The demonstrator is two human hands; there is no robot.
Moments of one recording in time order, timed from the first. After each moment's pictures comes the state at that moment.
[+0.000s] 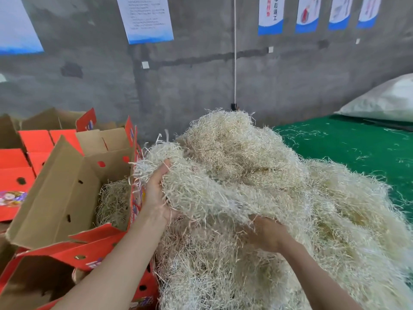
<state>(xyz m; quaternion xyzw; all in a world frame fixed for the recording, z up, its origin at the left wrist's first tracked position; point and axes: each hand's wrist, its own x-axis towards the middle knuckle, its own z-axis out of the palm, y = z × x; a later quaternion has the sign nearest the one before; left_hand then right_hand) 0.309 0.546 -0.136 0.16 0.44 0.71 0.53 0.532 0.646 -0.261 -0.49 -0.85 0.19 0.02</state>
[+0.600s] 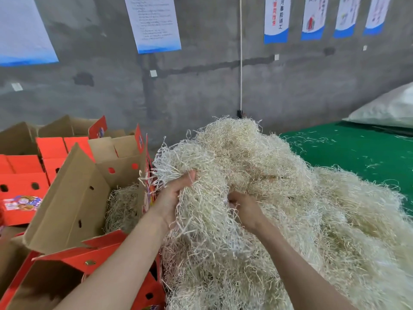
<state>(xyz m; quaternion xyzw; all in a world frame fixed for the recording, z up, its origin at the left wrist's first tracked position) 0.318 0.527 -0.110 0.36 0.52 0.61 0.47 0.459 0.643 -0.198 -0.39 -0.83 0.29 0.29</state>
